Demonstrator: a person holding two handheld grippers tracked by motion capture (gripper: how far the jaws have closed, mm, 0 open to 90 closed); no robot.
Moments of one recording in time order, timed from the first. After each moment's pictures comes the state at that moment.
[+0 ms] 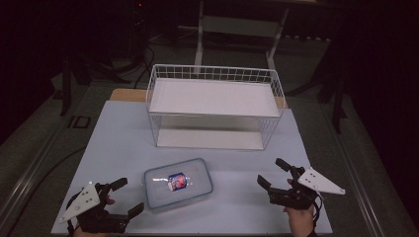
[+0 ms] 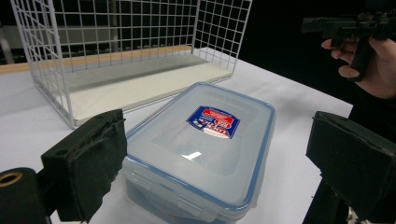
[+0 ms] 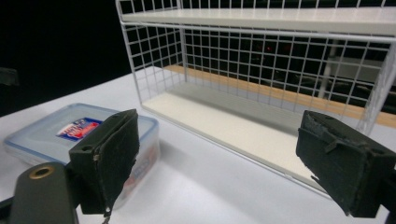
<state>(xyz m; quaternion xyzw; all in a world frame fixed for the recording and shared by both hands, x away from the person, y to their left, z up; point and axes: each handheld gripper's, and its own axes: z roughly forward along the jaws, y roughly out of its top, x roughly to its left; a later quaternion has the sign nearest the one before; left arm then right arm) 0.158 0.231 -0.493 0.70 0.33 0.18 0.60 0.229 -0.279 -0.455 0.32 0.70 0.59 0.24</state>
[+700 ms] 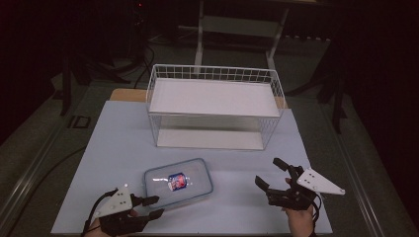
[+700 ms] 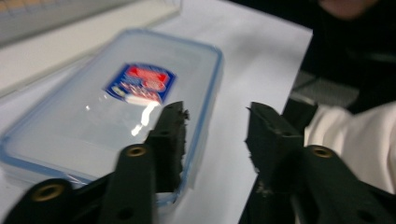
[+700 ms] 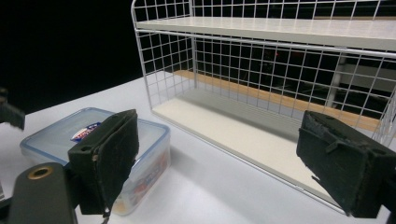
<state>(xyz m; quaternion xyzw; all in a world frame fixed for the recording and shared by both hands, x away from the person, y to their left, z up) 0.164 0.185 -0.489 0.81 0.26 0.10 0.51 0.226 -0.273 -0.448 0.30 0.71 0.60 0.23</state>
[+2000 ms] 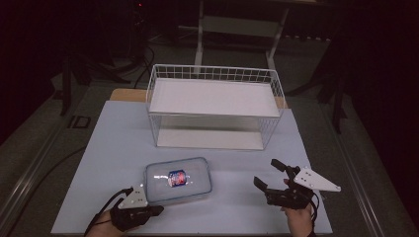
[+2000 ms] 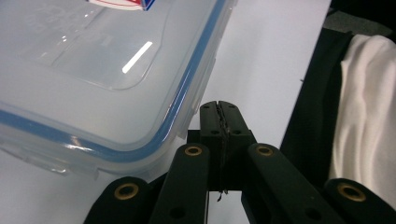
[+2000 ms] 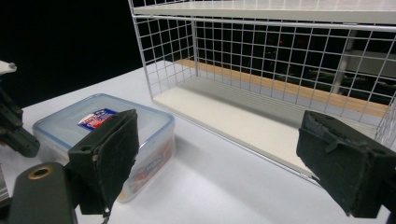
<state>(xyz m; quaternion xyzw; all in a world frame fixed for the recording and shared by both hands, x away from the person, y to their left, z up) 0.189 0.176 -0.518 0.87 0.27 0.07 0.40 0.231 -0.272 -0.456 0.31 0.72 0.59 0.22</state>
